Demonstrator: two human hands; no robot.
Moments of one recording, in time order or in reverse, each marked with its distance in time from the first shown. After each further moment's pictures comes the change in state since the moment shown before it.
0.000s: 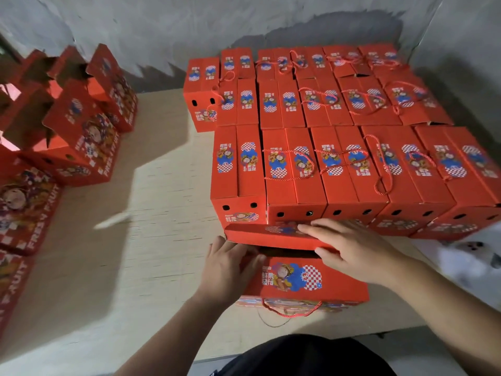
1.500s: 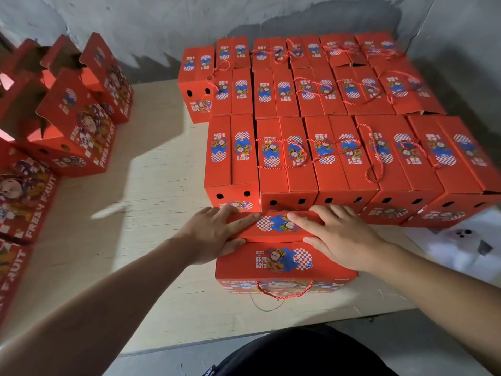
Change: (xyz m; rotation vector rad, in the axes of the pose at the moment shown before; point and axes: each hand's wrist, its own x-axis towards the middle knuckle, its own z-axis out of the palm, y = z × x) left_hand 0.055 -0.021 -0.045 0.565 -0.471 0.433; right_hand 0.001 0.001 0.007 -0.357 -0.119 0.029
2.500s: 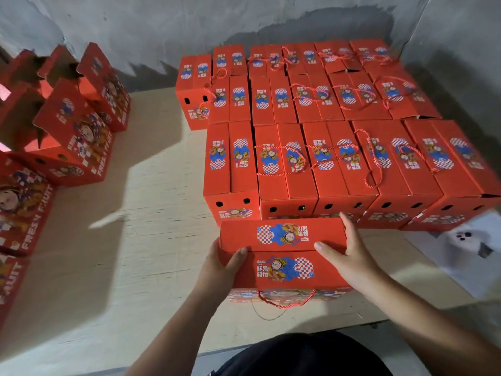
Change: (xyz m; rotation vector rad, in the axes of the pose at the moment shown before) left_hand -0.022 0.074 0.046 -1.623 0.239 -0.867; right_hand -0.020 -0.022 0.048 1.354 0.242 0.640
